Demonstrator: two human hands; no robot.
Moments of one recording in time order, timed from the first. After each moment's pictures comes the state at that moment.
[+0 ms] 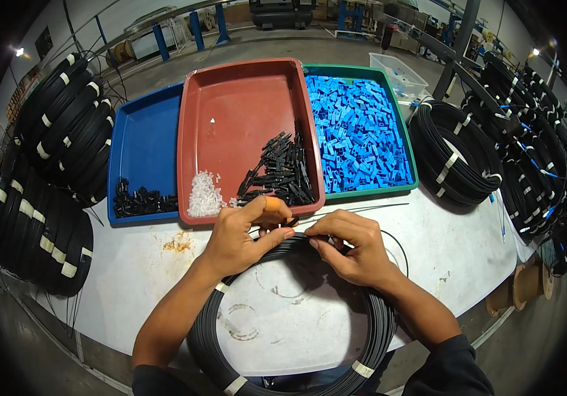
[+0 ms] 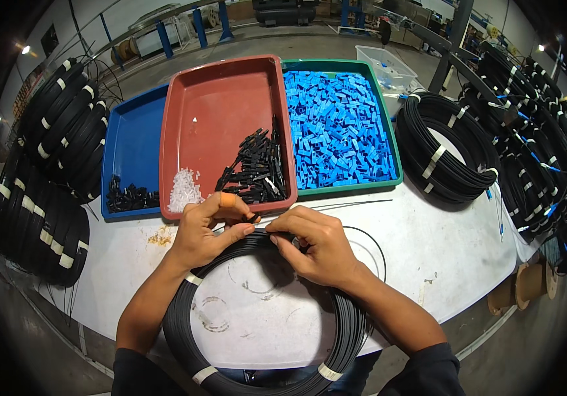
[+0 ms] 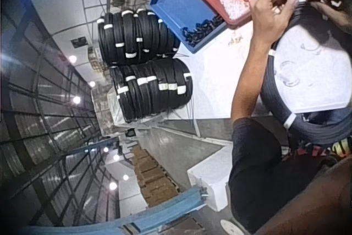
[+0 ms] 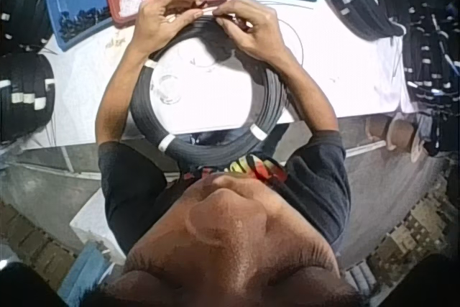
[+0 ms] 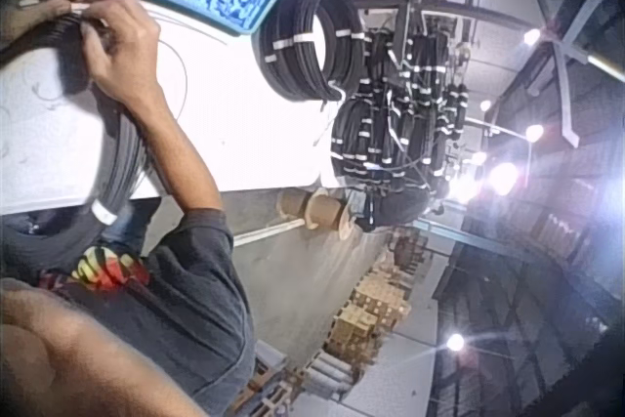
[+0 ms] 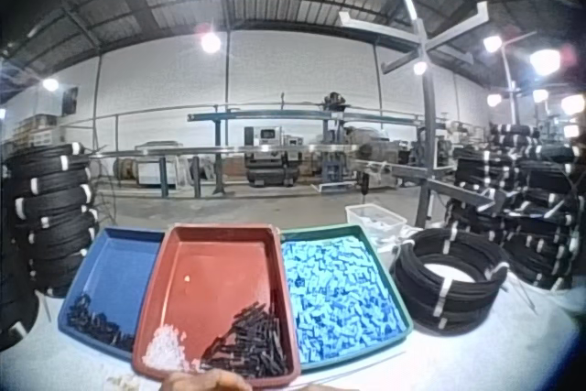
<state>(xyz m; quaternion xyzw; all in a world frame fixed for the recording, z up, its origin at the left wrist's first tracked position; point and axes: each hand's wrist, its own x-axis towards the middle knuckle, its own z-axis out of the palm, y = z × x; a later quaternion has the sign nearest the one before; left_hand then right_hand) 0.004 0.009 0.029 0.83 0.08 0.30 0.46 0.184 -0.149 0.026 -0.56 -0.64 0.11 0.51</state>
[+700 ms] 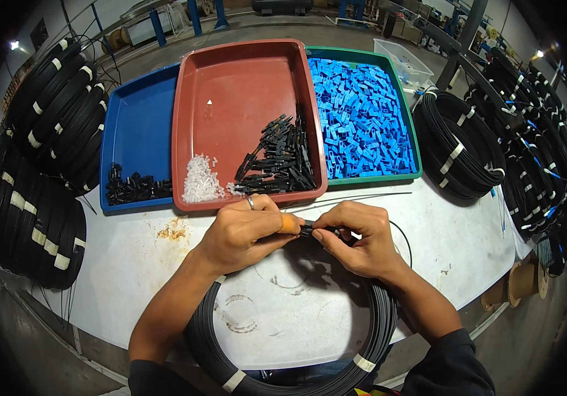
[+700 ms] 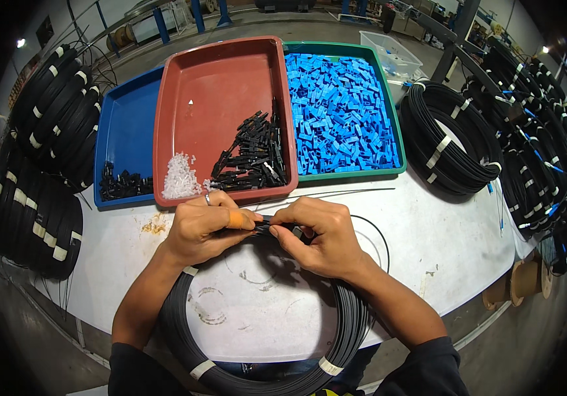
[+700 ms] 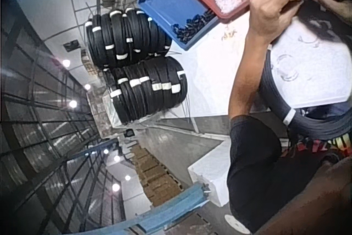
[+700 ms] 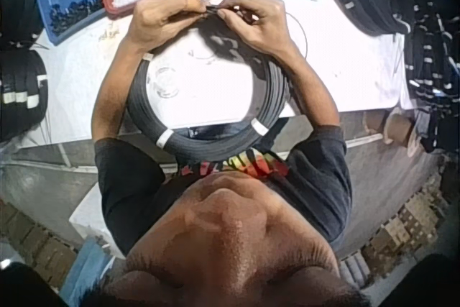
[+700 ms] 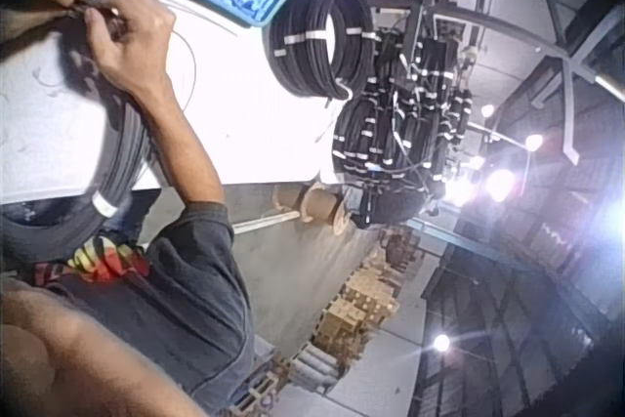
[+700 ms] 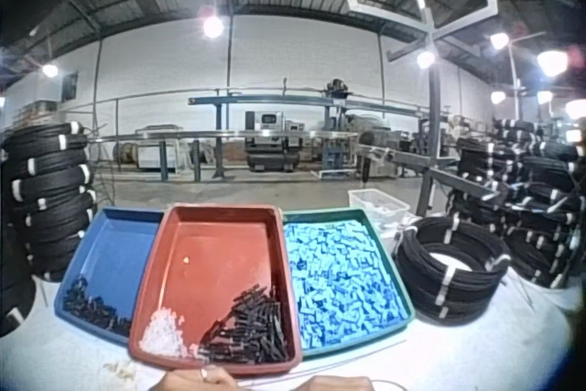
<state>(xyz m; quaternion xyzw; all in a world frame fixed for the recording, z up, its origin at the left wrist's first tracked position) 0.005 0.009 0.026 0.89 -0.07 0.36 0.27 0.187 -0.149 0.026 -0.57 -0.64 0.09 0.50</state>
